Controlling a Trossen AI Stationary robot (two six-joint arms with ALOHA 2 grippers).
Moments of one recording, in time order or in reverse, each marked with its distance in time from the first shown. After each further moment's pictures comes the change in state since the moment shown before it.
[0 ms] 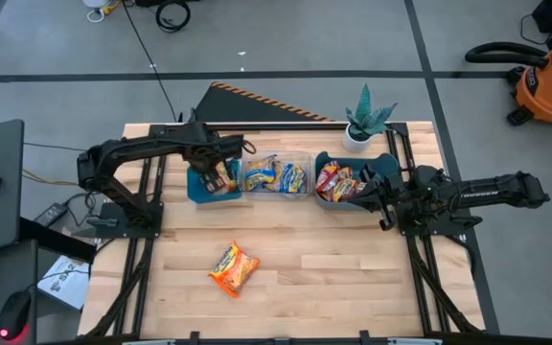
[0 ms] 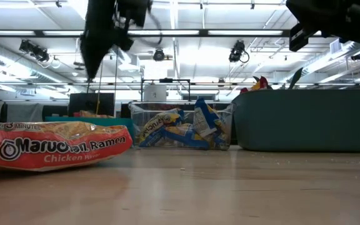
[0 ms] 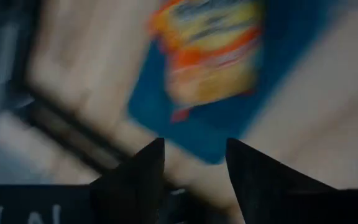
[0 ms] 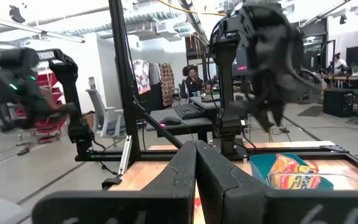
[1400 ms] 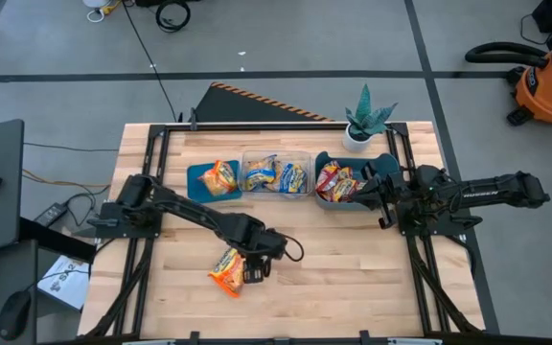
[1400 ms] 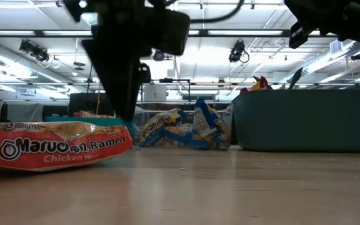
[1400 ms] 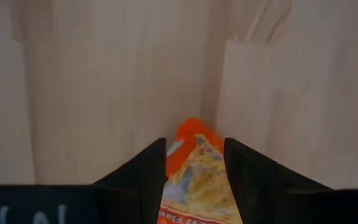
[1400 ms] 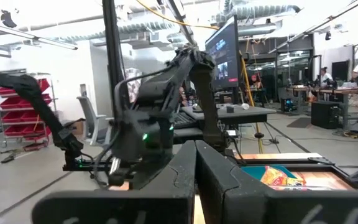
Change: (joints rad) left arm -0.603 0.387 0.074 0.615 0.317 -0.098; right arm 0.000 0.007 0.000 0.045 0.038 -0.029
